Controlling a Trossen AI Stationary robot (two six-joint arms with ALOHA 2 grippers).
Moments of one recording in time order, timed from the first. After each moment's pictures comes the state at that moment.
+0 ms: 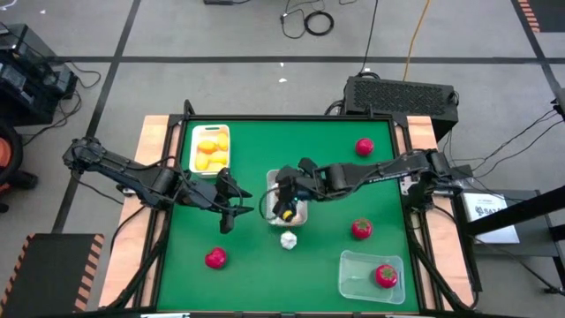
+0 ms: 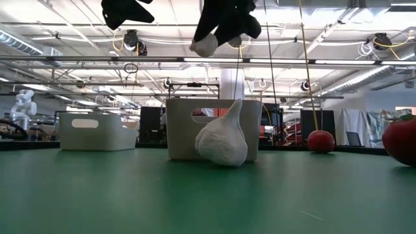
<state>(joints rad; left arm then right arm) -0.32 1.12 0.93 -0.39 -0.31 -0.41 0.15 1.83 1.68 -0.78 0.36 0.56</state>
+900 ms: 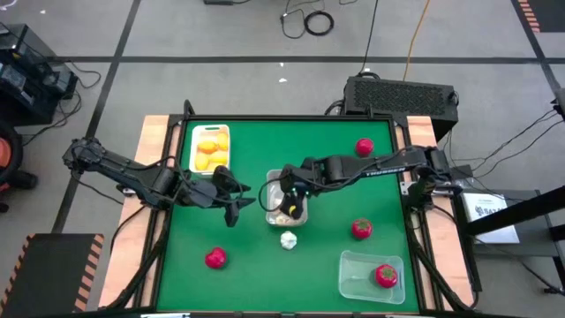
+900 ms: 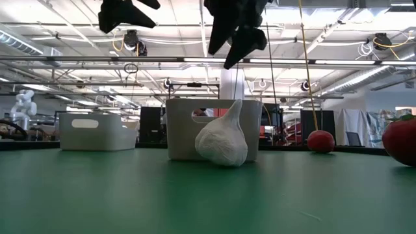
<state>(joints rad) -0.32 1.12 0.93 -0.38 -0.44 -0.60 0.09 1.83 1.68 -0.93 0.16 0.53</state>
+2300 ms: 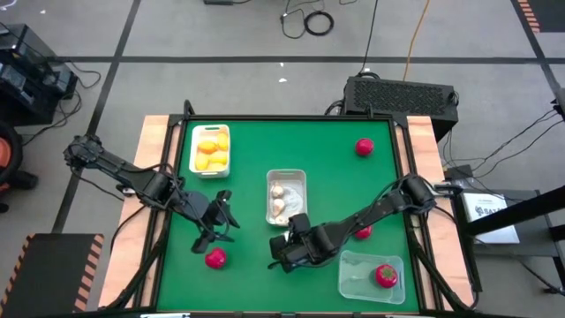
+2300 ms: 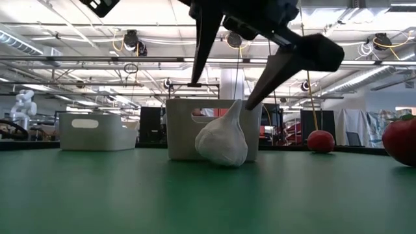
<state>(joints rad) -0.43 1.09 0.93 -0.48 0.03 -0.21 0.44 2.09 1.68 -0.84 0.40 1.72</state>
